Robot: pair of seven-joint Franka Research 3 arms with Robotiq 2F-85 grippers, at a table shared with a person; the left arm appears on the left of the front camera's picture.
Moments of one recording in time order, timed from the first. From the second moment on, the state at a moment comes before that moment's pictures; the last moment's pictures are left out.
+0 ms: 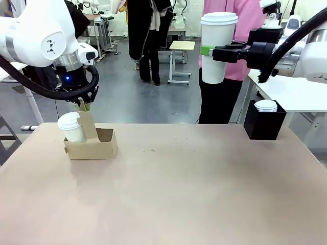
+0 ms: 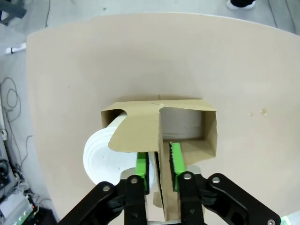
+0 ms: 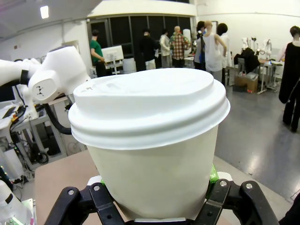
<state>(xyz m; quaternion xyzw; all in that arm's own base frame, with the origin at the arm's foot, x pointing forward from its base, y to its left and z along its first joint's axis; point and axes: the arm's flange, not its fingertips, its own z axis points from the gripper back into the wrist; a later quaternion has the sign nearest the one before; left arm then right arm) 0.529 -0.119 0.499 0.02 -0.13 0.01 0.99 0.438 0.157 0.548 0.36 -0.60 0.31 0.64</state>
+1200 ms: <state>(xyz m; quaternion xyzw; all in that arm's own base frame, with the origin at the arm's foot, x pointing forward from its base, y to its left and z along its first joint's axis) 0.512 -0.126 0.531 0.03 -0.14 0.05 0.99 0.438 0.157 0.548 0.36 -0.60 0.31 0.64</state>
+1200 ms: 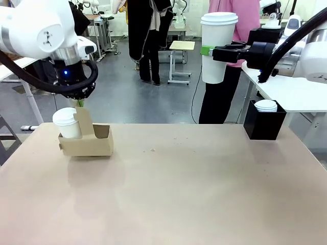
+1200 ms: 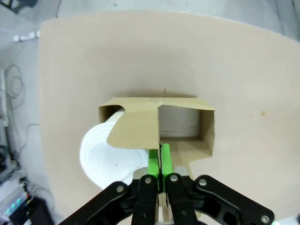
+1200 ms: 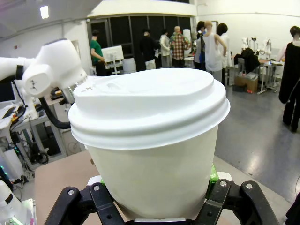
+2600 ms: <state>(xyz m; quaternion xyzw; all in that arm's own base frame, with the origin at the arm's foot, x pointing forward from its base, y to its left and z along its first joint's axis) 0.349 -0.389 0.543 -0.01 -0.14 0.05 0.99 0.438 0.157 0.548 0.36 -0.60 0.32 0.64</state>
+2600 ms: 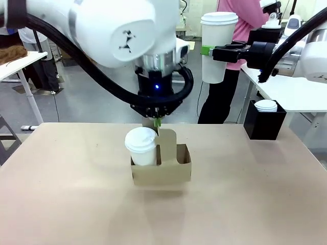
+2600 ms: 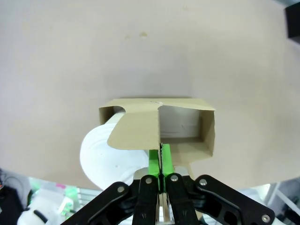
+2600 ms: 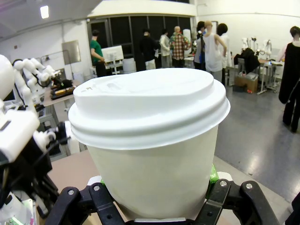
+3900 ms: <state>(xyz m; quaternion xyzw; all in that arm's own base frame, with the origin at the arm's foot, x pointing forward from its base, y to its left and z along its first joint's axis) 0.333 -0.417 0.491 0.03 -0.14 0.03 0.99 0.438 0.157 0.548 0.36 -0.60 0.32 0.64</state>
